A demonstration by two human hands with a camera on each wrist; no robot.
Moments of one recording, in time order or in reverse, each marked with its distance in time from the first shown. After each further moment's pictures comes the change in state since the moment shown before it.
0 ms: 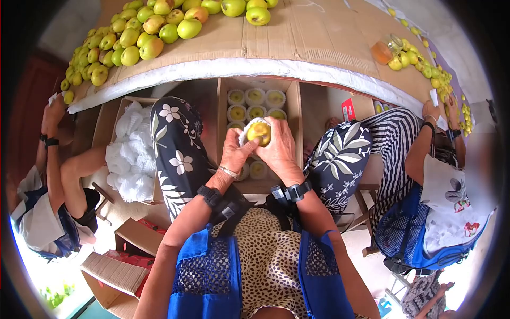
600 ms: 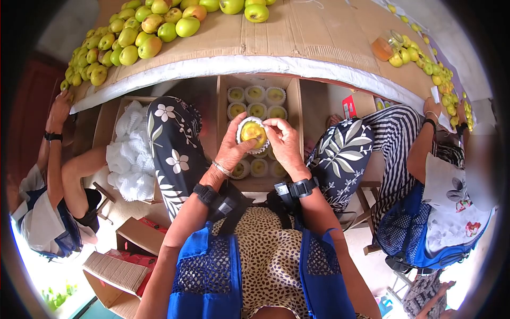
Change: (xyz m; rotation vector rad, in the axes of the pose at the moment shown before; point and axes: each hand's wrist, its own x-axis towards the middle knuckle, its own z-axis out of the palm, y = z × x) left_hand -0.002 0.024 -0.001 0.193 -0.173 0.032; right_hand -0.003 0.022 0.004 0.721 -0.054 0.222
